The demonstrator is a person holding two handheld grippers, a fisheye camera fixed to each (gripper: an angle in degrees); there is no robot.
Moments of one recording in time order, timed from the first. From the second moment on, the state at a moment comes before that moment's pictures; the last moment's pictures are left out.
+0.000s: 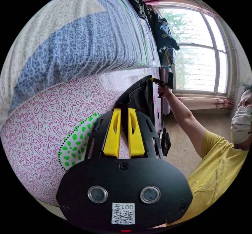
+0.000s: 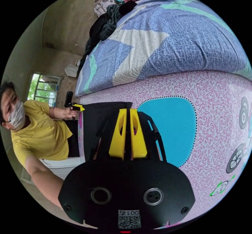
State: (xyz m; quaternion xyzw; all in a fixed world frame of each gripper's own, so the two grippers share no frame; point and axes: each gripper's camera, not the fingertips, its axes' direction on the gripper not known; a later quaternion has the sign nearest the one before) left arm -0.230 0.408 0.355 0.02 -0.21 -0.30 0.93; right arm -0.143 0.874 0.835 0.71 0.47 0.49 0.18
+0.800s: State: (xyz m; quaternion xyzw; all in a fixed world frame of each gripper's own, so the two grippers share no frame) left arm -0.213 0.412 0.366 0.01 -0.23 -0.24 0.94; right arm -0.168 0.813 0.800 0.65 0.50 0.54 0.19
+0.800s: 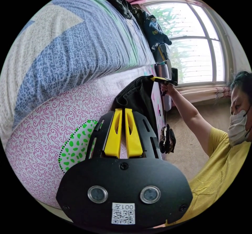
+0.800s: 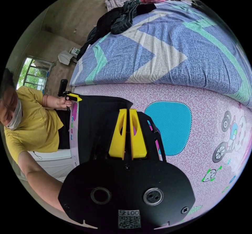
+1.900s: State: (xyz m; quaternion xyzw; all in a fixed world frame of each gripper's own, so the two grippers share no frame) left arm -0.166 0.419 0.390 -0.02 -0.21 -0.12 0.97; right arm -0.152 0.751 0.807 0.62 0.50 0.56 0.20
